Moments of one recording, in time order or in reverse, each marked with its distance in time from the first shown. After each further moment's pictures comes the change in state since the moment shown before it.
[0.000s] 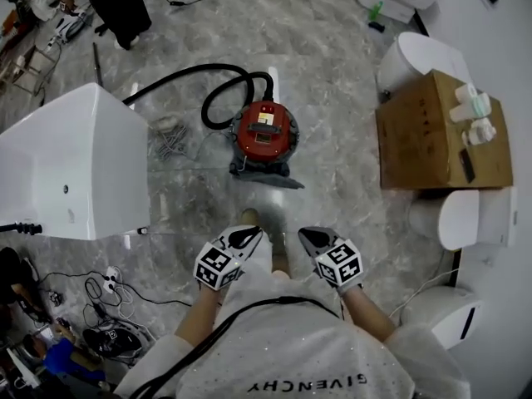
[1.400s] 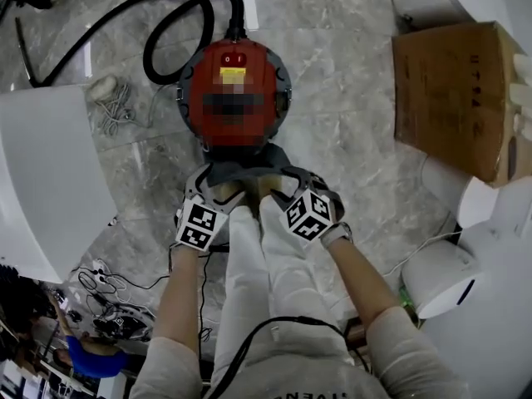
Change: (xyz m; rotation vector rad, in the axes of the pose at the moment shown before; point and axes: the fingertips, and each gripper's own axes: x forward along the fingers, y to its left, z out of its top) left arm 0.185 0.226 -0.120 0.125 0.359 0.133; right arm 0.225 -0.174 -0.080 -0.365 0.431 0.000
